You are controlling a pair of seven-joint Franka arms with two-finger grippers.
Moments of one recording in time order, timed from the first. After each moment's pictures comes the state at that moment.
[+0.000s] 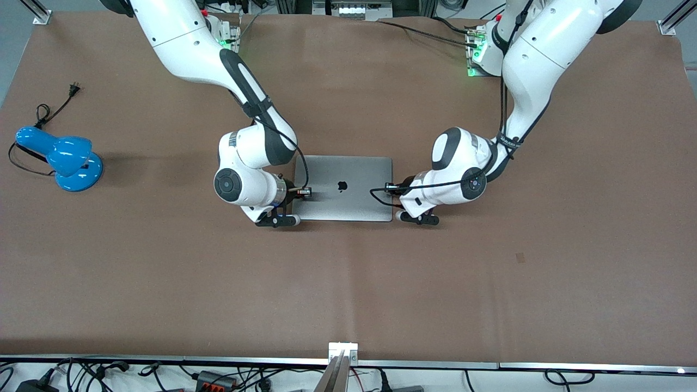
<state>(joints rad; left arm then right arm) -0.11 0.73 -0.44 -1.81 -0.35 2.43 -0.15 0.52 0.71 -0.01 -1.68 0.52 2.26 0.15</state>
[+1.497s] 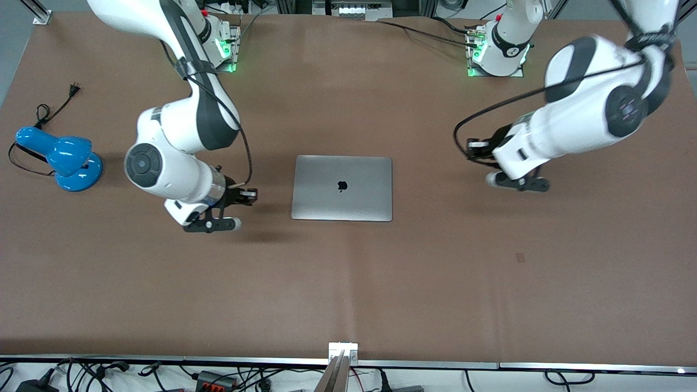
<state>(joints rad) 0.14 0.14 -0.41 -1.76 -0.26 1.74 -0.19 0.51 0.45 -0.22 -1.64 0.29 1.99 0.15</state>
